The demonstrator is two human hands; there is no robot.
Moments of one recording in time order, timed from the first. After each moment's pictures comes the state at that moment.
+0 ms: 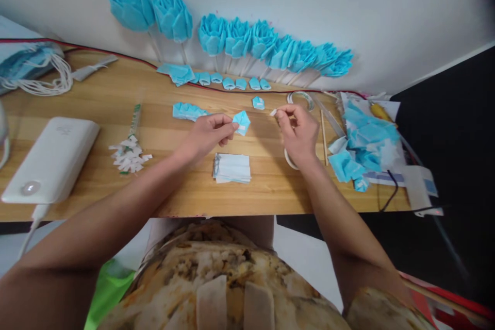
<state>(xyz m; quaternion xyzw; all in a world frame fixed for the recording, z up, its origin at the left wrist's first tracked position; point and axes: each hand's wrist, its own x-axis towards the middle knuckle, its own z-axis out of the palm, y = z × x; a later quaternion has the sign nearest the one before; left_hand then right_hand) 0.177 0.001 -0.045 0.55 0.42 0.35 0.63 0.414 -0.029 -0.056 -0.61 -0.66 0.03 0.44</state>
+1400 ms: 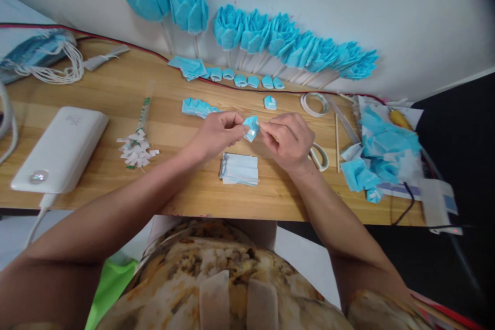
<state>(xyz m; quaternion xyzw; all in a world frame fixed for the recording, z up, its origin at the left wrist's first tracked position) 0.177 -0.003 -0.033 0.56 0.42 0.35 0.62 0.376 -0.024 -0.059 -0.36 -0.80 -0.26 0.40</state>
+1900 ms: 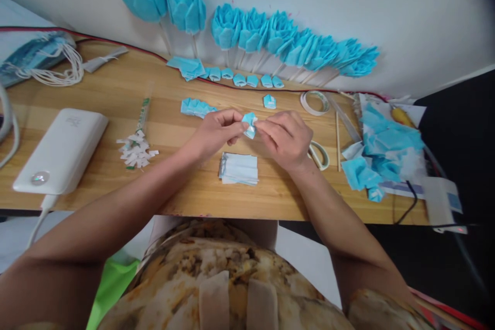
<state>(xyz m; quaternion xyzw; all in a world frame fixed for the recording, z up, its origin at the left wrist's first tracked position) 0.176 0.001 -0.043 0.54 0.38 0.38 0.65 0.377 -0.024 -0.057 -0.35 -0.81 -0.23 0.41</state>
